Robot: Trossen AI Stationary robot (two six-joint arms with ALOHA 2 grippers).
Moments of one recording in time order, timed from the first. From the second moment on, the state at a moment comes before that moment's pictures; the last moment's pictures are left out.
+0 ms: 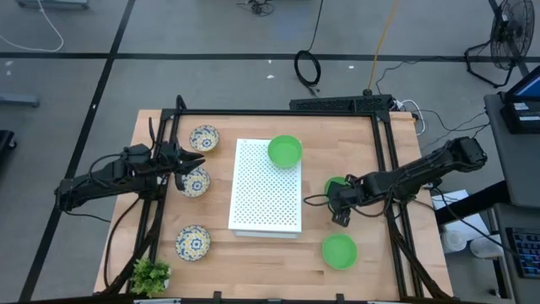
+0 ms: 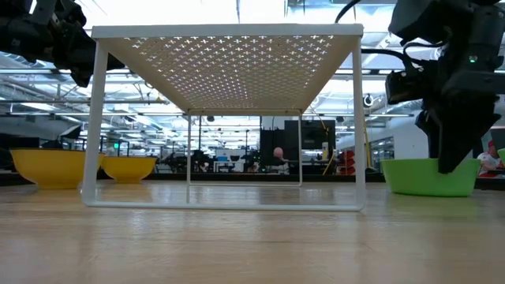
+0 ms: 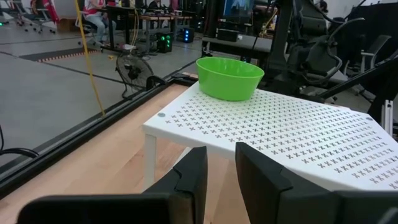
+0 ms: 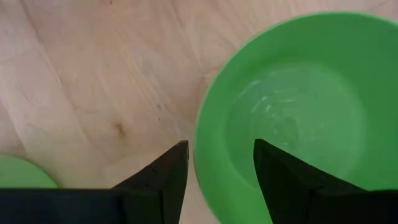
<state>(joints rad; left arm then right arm) 0.25 0.11 0.26 -0.26 0.00 -0.14 0.26 1.27 0.63 -0.65 0.10 0.68</state>
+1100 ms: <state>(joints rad) 0.25 0.11 0.26 -0.26 0.00 -0.14 0.26 1.27 0.63 -0.65 0.10 0.62</state>
